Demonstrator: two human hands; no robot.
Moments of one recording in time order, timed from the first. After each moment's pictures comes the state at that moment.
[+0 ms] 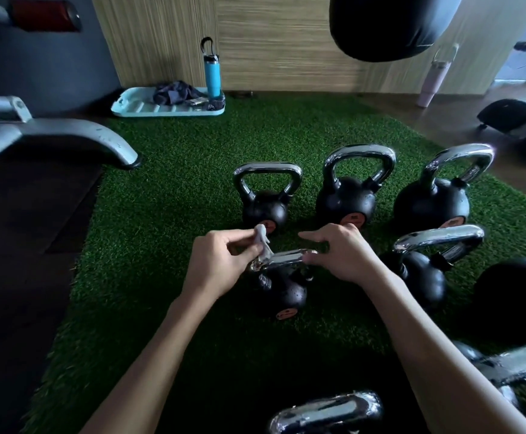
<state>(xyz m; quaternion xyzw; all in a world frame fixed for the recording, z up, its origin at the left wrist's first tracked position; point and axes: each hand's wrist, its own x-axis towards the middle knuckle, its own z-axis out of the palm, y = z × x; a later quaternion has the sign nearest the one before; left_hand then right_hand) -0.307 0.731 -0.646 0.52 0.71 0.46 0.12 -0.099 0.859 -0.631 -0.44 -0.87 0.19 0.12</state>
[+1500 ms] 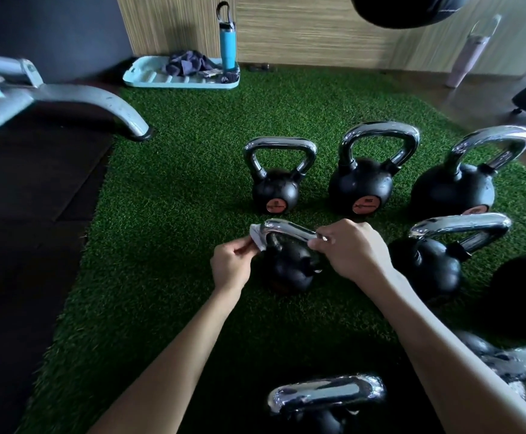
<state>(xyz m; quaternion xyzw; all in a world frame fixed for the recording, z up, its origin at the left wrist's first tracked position) -0.289 0.749 -0.745 0.28 0.73 0.57 0.23 -0.105 0.833 -0.635 -0.52 -0.83 0.18 0.09</state>
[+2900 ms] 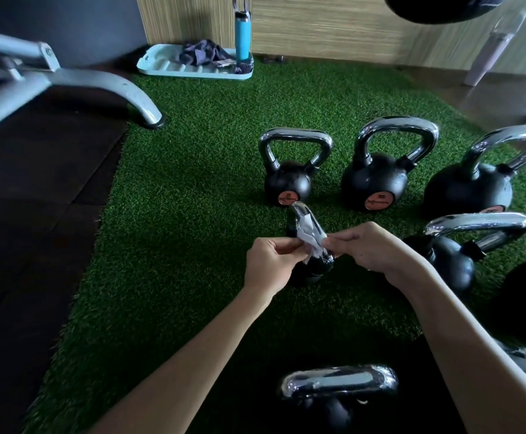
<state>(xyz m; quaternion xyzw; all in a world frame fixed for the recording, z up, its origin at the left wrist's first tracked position) -0.247 0.732 -0.710 0.34 0.65 0.57 0.36 -0.093 0.836 -0.640 -0.48 -0.72 0.49 0.10</state>
